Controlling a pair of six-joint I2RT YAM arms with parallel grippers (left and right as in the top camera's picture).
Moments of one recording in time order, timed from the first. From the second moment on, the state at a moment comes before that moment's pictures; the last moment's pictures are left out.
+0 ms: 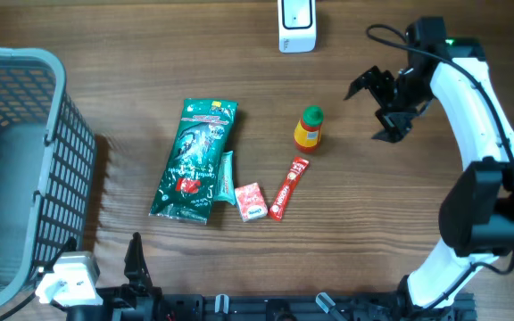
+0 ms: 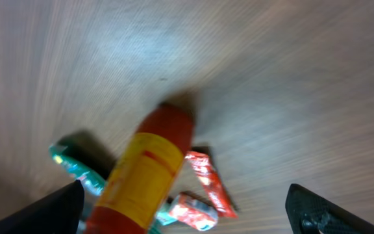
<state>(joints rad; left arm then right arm) -0.13 0.01 0.86 -1.12 -0.15 -0.11 0.01 1.93 1.62 -1.18 -0.45 0.84</state>
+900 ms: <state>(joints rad) -0.13 0.01 0.86 -1.12 -0.15 -0.11 0.19 2.28 1.61 -1.10 -0.82 0.81</state>
